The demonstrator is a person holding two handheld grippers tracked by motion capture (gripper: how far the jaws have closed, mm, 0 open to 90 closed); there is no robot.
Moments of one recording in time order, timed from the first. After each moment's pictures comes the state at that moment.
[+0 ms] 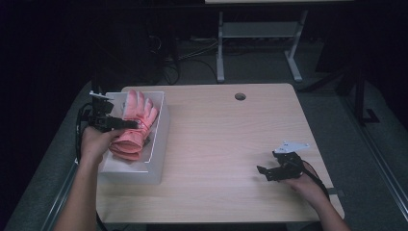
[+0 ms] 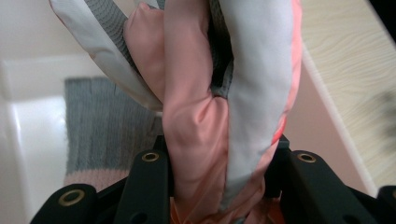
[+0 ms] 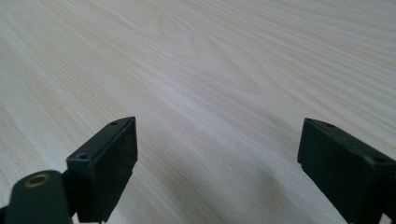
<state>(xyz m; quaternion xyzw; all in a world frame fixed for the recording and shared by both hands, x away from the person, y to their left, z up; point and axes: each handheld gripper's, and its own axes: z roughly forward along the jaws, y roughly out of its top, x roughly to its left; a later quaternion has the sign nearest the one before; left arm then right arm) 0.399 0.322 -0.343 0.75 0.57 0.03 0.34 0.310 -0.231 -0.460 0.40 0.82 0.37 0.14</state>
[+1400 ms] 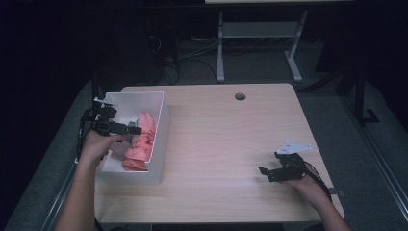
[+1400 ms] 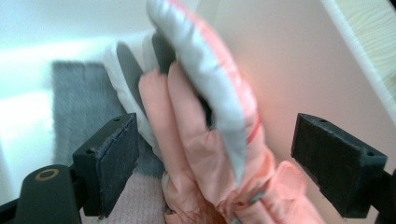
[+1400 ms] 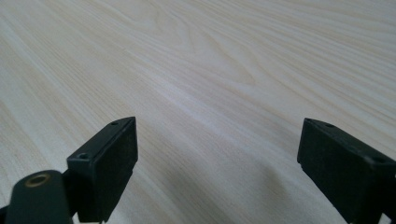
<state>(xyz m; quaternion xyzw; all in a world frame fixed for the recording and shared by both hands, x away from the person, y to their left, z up) 0.401 0.328 -0.350 0.77 0.54 0.03 0.35 0.307 -0.237 -0.462 0.41 0.82 0.37 0.14</state>
